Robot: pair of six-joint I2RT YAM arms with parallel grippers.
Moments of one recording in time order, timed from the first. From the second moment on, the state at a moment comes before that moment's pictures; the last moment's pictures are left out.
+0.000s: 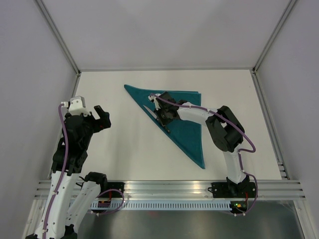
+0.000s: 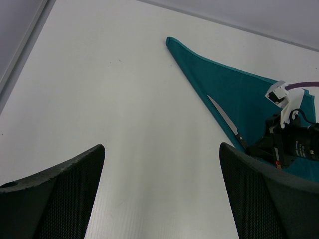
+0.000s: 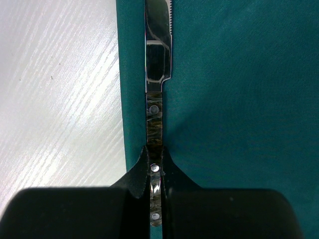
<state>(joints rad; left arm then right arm) -0.17 0.60 0.86 -0.57 -0.21 -0.29 0.72 2.09 1.47 -0.38 -0.04 0.08</state>
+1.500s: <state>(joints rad) -0.62 0.76 0.72 -0.15 -0.07 -0.27 0.15 1.66 1.42 -0.50 -0.20 0.07</state>
